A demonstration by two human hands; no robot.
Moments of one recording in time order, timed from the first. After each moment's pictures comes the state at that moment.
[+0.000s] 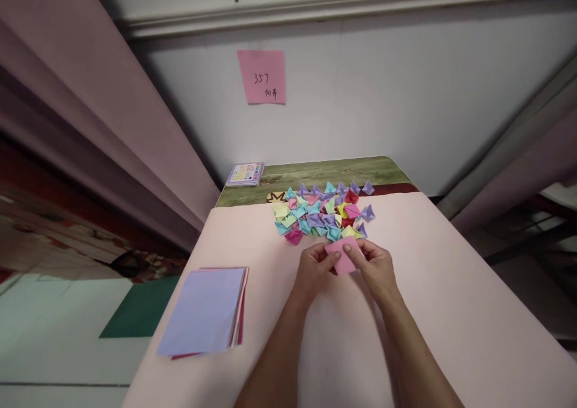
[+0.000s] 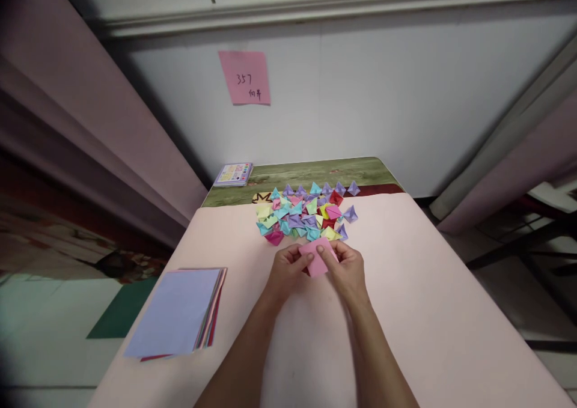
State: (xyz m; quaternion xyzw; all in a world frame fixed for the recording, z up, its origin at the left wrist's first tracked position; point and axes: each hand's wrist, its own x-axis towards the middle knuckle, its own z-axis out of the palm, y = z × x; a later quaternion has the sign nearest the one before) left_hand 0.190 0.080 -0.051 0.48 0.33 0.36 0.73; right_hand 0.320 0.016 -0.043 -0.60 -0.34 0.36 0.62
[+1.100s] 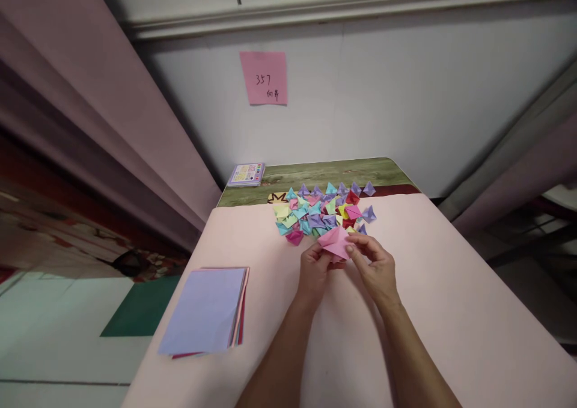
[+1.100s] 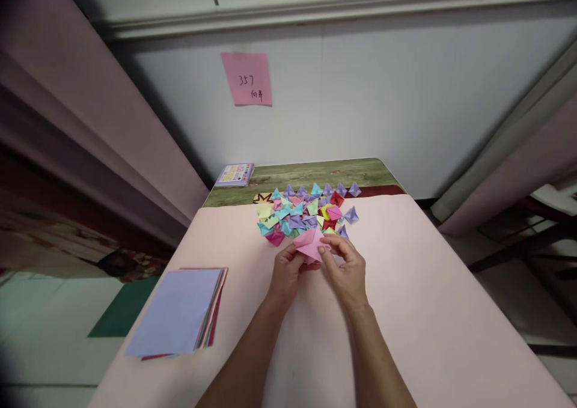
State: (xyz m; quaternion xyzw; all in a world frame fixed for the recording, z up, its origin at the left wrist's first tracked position) left_hand 0.201 0.074 -0.048 0.38 0.35 0.42 0.74; right_hand 0.322 0.019 -0.055 -0.61 -0.43 0.20 0.64
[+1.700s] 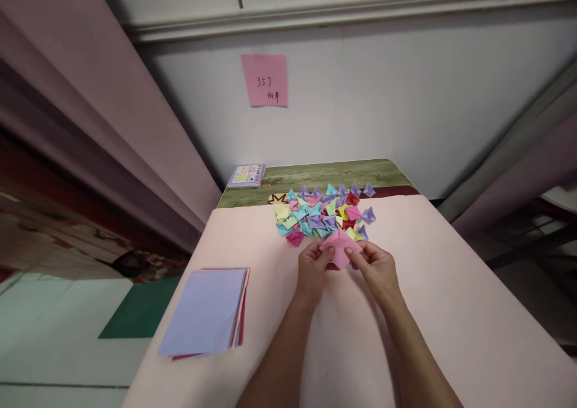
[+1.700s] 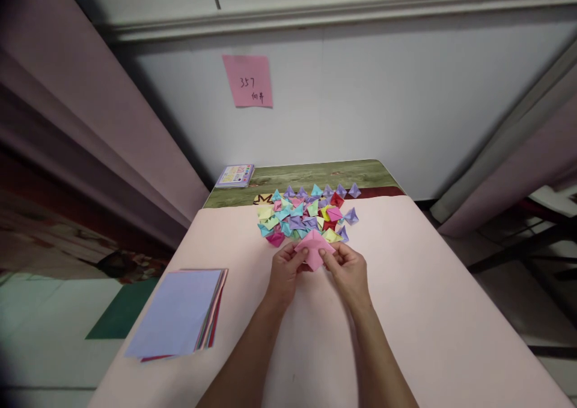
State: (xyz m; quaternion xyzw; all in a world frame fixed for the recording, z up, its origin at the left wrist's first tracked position) left_hand 0.196 0.077 -0.048 0.39 0.36 0.43 0.73; right_hand 0.321 0.015 -0.045 -0.61 -0.35 0.35 0.62
